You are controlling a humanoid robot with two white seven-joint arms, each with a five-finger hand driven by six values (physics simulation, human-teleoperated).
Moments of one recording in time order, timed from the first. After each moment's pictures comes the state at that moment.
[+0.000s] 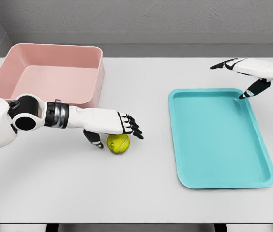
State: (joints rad) left arm -0.90 0.68 -1.17 -1.46 -0.26 -0.61 -0.45; right arm -0.85 -0.84 0.78 -1.07 0.10 -0.61 0.51
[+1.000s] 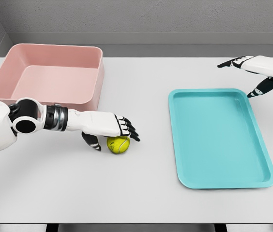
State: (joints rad) left arm -0.88 0.68 -1.17 -1.44 -0.28 -0.61 -0.45; right arm -0.85 -0.89 0.78 -1.09 0.10 -0.61 0.51
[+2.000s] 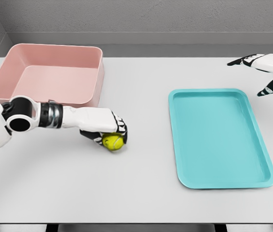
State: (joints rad) left arm -0.87 0.71 -1.14 -1.46 -0.27 -0.61 -0.43; right arm -0.85 -0.93 0.77 -1.09 0.10 -0.61 0.51
